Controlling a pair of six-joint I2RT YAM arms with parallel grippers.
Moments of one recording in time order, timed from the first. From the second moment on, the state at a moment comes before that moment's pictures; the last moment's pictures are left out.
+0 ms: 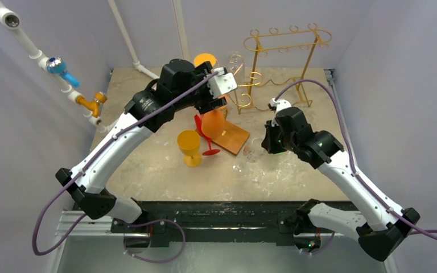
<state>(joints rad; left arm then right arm) -0.73 1.45 1.76 -0.70 0.00 0.63 0.62 1.04 1.13 -0.87 0.11 0.37</state>
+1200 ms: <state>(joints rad) -0.73 1.37 1.96 -0.85 0.28 0.42 0.62 1.01 2.12 -1.22 0.11 0.35</state>
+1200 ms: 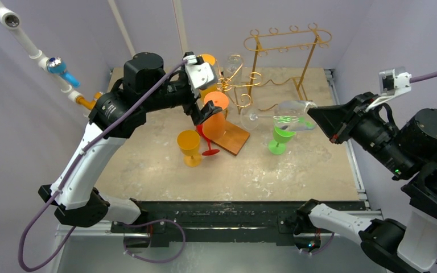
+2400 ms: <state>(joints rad) -0.59 1.46 1.94 -0.67 0.59 0.04 0.61 0.92 1.60 -0.59 -0.05 0.35</state>
